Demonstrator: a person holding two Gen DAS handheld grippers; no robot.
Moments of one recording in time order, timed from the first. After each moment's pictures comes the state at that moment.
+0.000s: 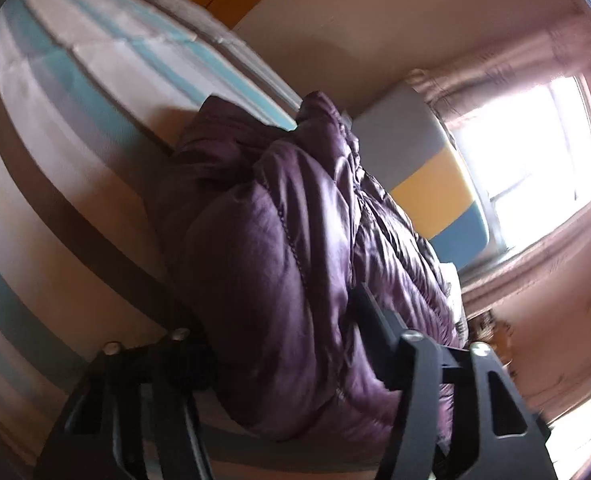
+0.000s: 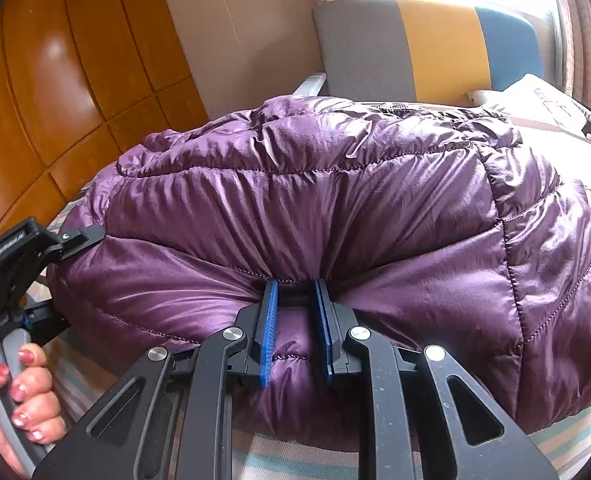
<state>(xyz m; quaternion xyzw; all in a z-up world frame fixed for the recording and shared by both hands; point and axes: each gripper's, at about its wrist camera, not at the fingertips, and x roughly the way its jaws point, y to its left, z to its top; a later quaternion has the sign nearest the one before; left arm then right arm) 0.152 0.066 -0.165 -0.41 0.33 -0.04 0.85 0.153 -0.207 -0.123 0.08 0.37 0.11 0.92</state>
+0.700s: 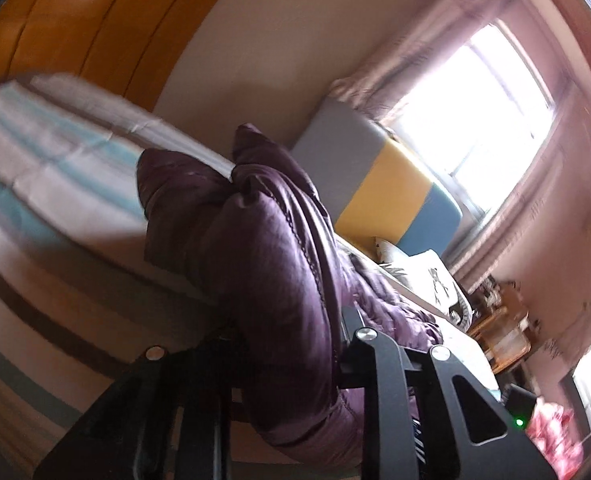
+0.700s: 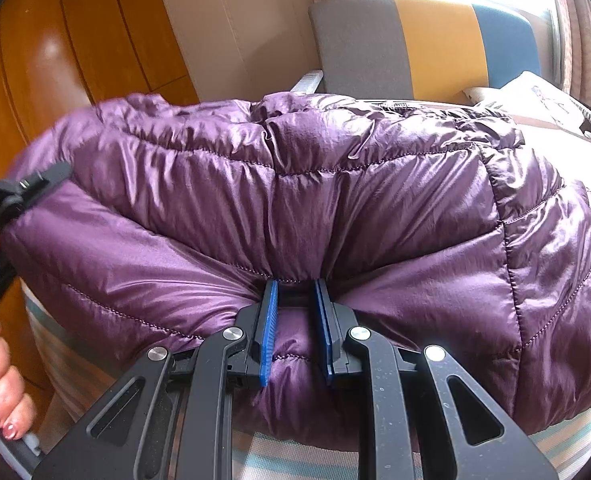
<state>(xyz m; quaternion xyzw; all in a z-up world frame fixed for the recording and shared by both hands) 0.143 0.019 -0.094 -0.25 0.23 -0.11 0.93 0.156 -0.205 -0.121 0.09 0.37 0.11 0.92</state>
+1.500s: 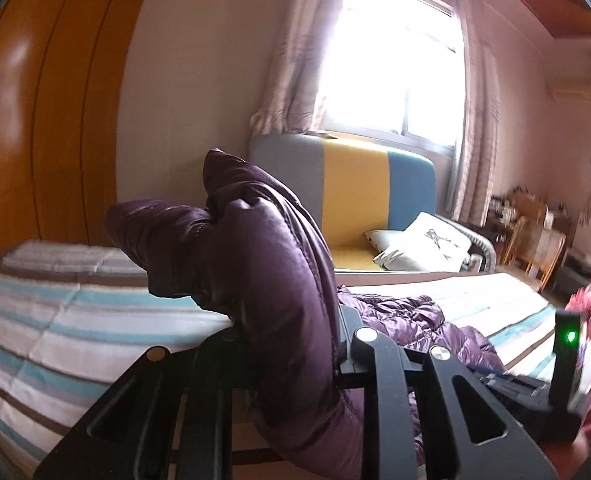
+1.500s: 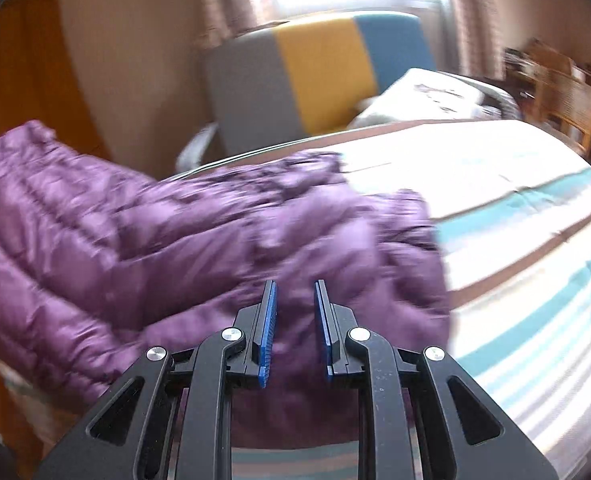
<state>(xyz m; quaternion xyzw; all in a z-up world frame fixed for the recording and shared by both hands) 0.124 -0.075 -0.018 -0.01 0.15 -0.12 0.98 0.130 -0.355 -0.091 0.16 0.33 -0.06 0.93</state>
